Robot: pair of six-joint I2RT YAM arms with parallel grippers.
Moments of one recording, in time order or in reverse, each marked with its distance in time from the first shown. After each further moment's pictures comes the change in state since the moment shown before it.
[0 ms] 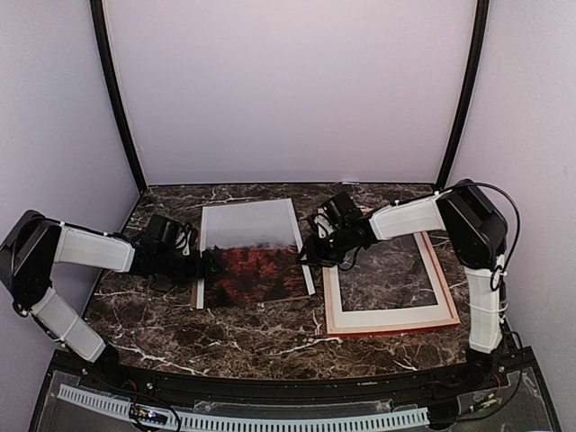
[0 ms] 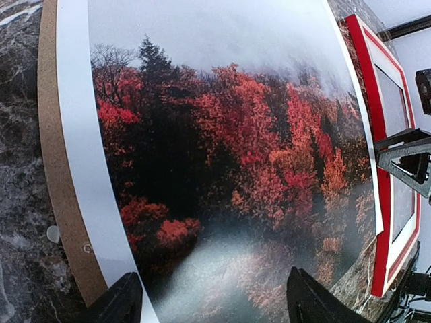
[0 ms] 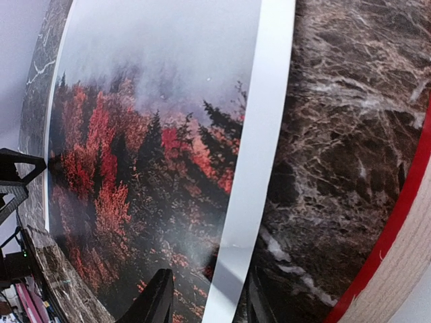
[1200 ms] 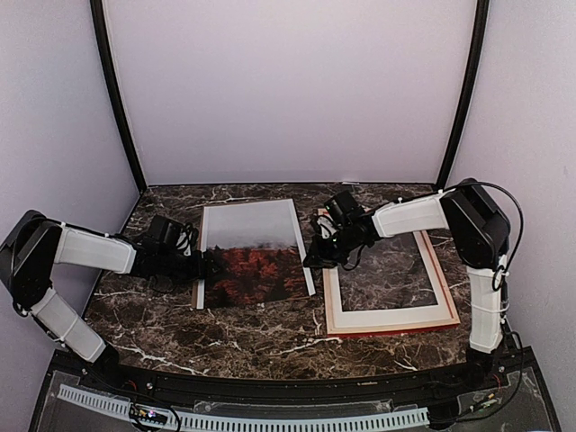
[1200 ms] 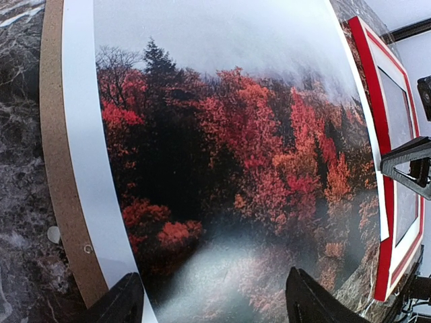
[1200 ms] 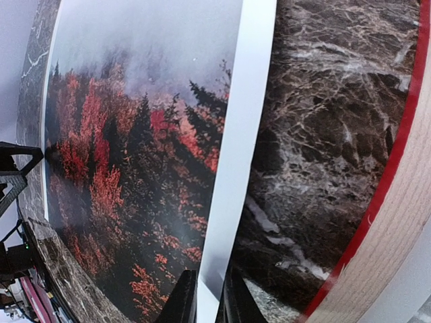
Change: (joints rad) left arm -0.023 0.002 -0.006 0.018 -0.038 -0.017; right arm -0.011 -0.019 0.002 -0.075 -0.034 0.002
